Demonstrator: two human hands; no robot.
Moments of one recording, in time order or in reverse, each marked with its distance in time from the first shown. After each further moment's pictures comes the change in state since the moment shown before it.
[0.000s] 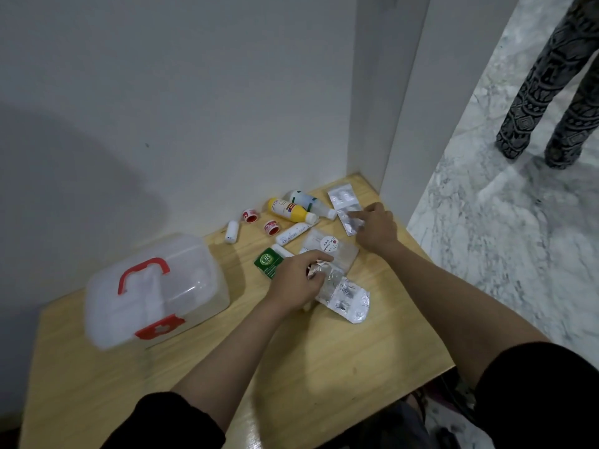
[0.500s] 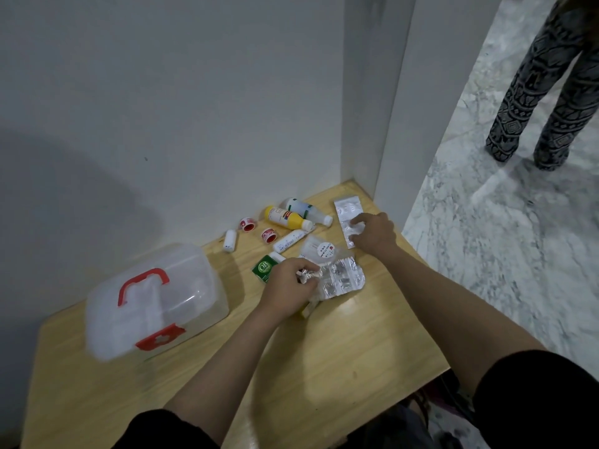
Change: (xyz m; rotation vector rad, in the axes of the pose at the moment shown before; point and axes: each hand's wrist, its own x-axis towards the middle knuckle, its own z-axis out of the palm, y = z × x) left_hand 0.000 -0.008 -0.002 -0.087 0.076 -0.076; right_hand -0.001 0.001 -0.005 0.121 0.006 0.157
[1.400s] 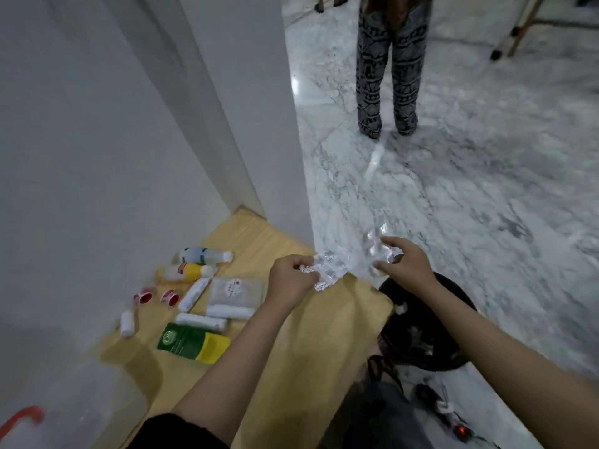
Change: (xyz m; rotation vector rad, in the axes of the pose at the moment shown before) left_hand 0.035 0.111 0.110 -0.186 -0.273 -0.029; right_hand -0.129 0.174 -0.114 0.471 0.316 0.219
